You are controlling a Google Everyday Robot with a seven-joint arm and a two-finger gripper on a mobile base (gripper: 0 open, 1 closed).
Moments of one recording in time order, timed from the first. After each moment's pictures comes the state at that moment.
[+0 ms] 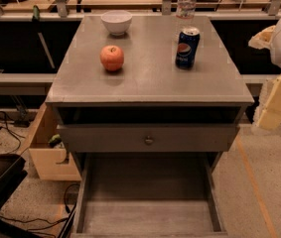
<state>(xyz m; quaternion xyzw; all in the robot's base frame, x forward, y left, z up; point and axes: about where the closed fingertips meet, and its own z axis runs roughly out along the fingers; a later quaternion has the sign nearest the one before) 0.438 -0.211 0.982 -0.61 0.77 -0.05 0.18</state>
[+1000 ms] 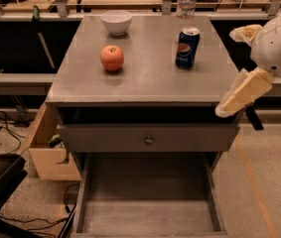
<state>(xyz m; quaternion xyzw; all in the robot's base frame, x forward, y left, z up) 0.493 -0.176 0.971 -0.58 0.73 0.04 0.35</state>
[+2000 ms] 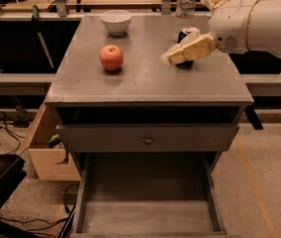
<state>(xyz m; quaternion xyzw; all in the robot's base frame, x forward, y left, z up) 0.592 -0.092 1.027 -0.48 0.63 0.14 0.59</state>
